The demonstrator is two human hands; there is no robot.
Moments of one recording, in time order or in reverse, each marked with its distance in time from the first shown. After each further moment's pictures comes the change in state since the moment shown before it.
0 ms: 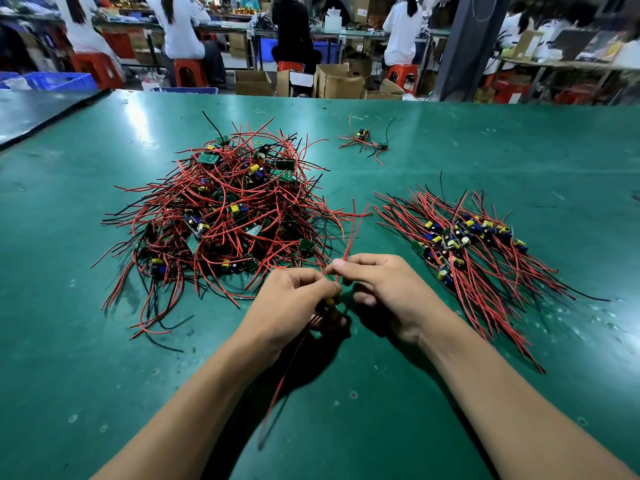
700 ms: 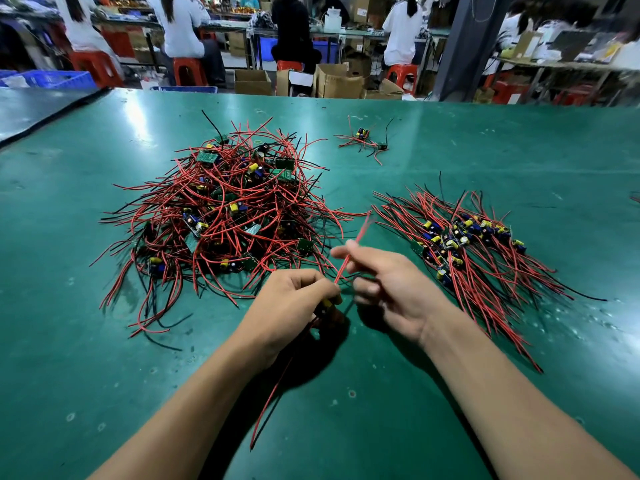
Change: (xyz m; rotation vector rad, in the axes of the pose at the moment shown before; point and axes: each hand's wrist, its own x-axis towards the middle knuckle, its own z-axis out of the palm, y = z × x) left_hand 0.000 -0.004 0.000 0.084 0.002 0.037; right_hand 0.006 -0.001 -0.003 0.260 -0.013 0.032
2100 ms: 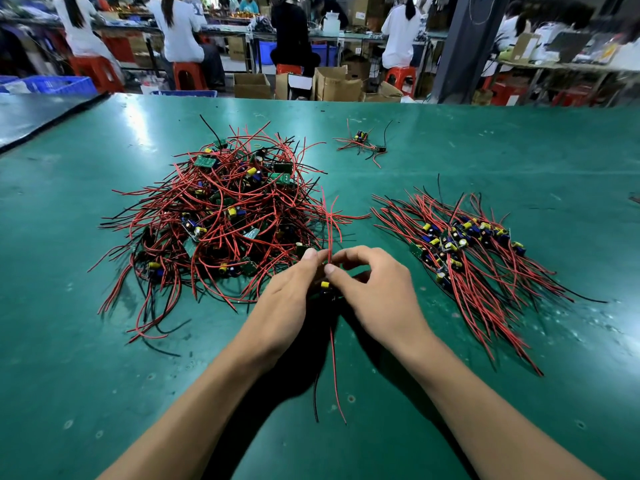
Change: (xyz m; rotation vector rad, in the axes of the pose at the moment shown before) left_hand 0.005 -0.003 0.000 -0.033 0.001 0.119; right_hand -0.013 0.012 0.018 -0.870 0.377 -0.476
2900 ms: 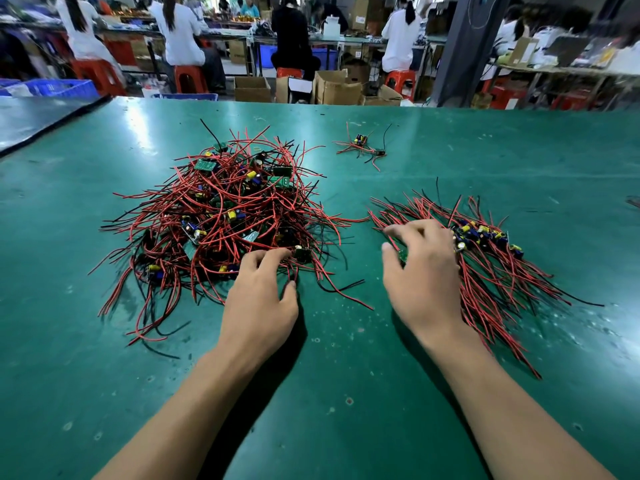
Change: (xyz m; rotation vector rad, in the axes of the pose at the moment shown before) left_hand 0.000 -0.008 -0.022 0.868 0.341 0.152; right_hand 0.024 0.029 -0.031 -0.457 0.328 -0.209
